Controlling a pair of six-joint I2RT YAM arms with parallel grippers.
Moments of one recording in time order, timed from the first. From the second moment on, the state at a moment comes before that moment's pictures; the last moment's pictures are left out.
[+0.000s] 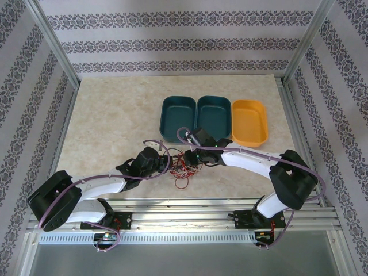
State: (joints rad) left arm -0.76 1.28 0.43 0.21 -0.12 -0.64; right arm 0.80 1.54 0.91 -0.39 -0.13 0.46
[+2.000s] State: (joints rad) left arm -0.78 1.34 0.40 0.30 -0.18 -0.67; right arm 0.83 1.18 1.01 -0.37 -0.10 0.49
